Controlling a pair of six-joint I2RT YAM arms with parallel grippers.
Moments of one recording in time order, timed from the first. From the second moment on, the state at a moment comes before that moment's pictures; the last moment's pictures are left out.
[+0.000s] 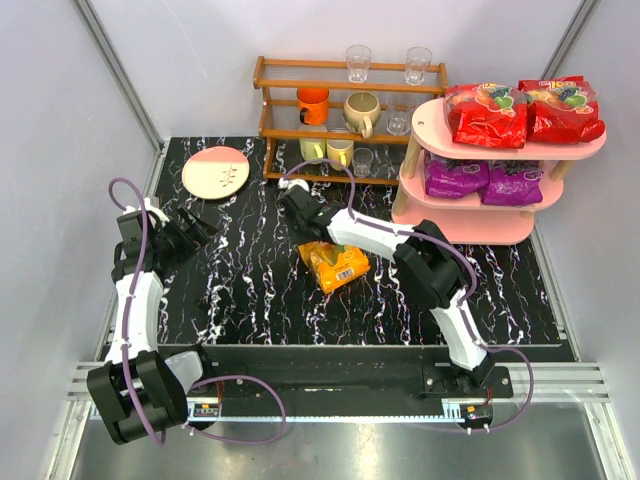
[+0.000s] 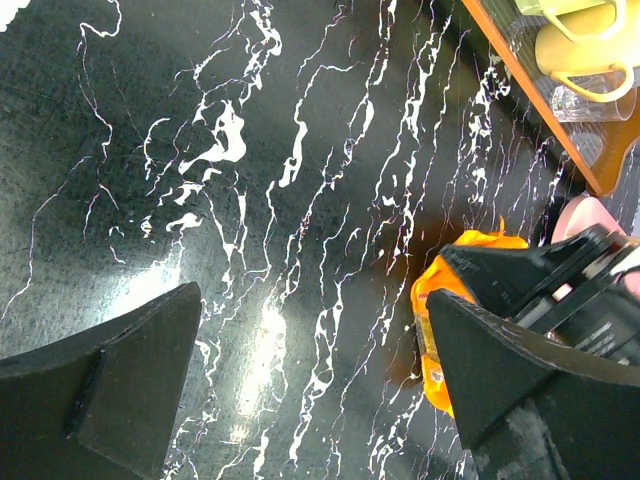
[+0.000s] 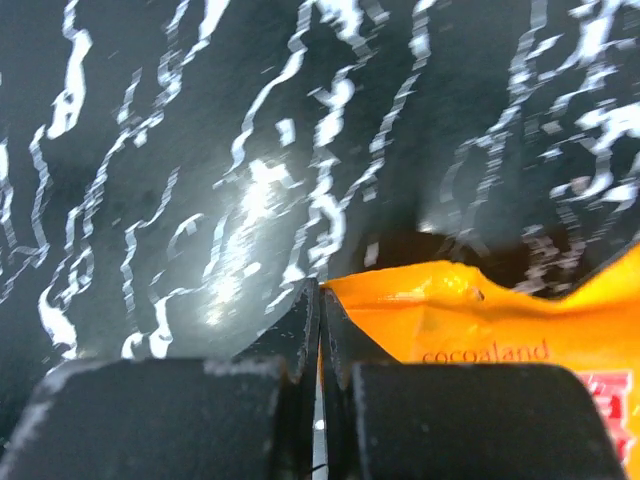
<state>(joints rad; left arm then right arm) 0.33 1.04 0.73 -0.40 0.44 -0.50 0.88 2.19 1.72 -0.39 0.17 0.42</state>
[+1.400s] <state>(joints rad) 0.33 1.05 0.73 -0.40 0.44 -0.50 0.63 1.47 0.79 -0.06 -0.03 0.78</state>
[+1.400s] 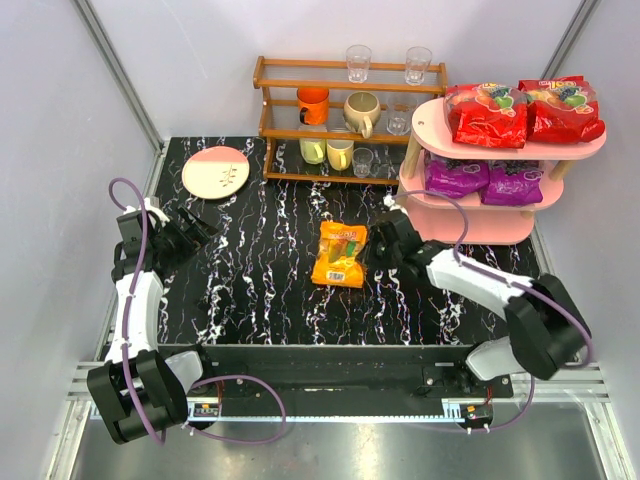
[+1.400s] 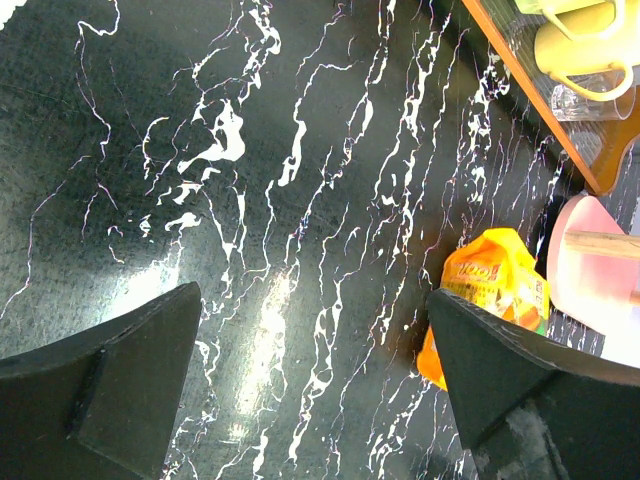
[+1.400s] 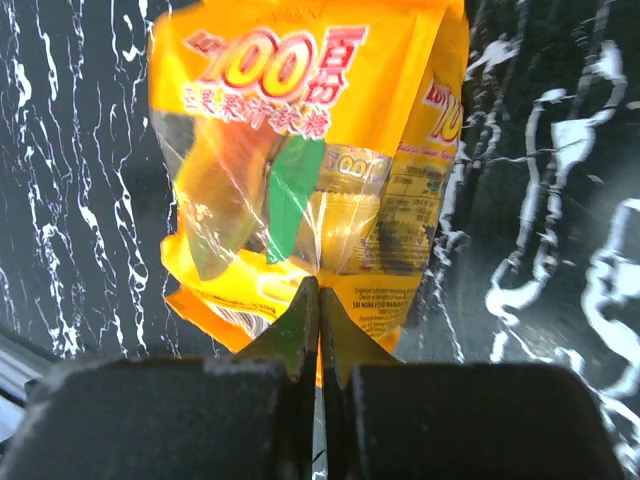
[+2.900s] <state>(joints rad) 0.34 1.05 0.73 -0.40 0.47 -0.50 0.54 1.14 0.45 -0.06 -0.05 0.76</state>
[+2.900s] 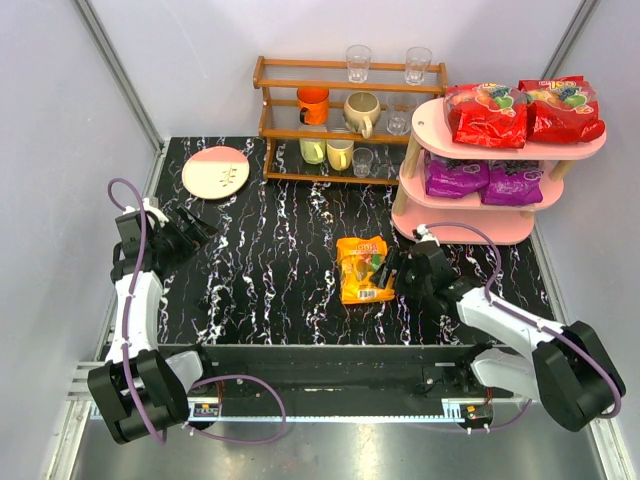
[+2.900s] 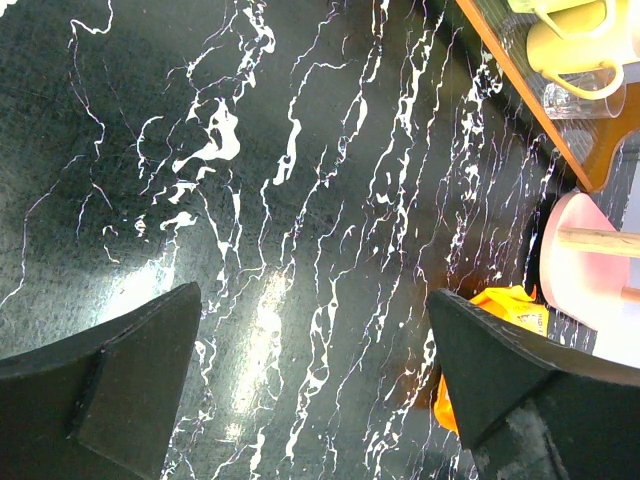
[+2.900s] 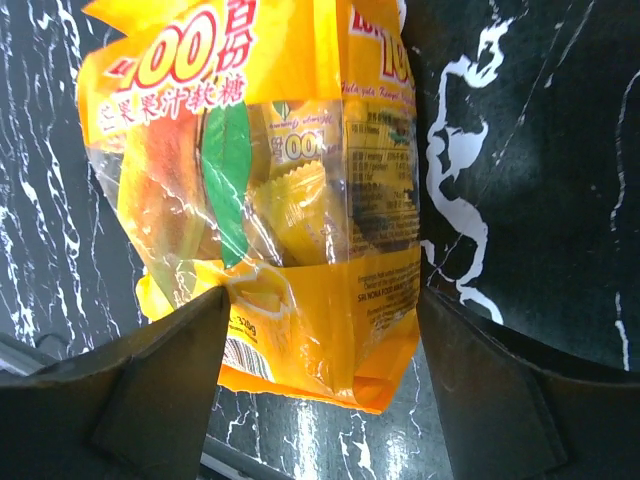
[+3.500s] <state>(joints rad) 0.34 1.05 0.73 -0.40 0.48 -0.50 0.40 1.26 0.40 0.24 -0.37 0.79</state>
